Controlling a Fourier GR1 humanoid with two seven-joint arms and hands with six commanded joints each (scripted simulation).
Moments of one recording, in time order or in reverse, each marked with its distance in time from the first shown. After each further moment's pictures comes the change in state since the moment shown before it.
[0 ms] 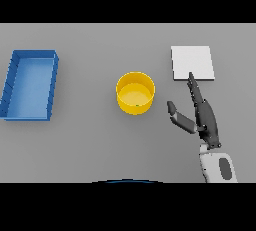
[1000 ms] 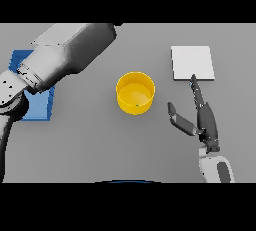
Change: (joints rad) left arm -0.240 -0.308 -0.789 -0.476 -1.061 -0.299 -0.305; right arm 0.035 0.018 0.011 -0.031 0.070 -0.060 0.020
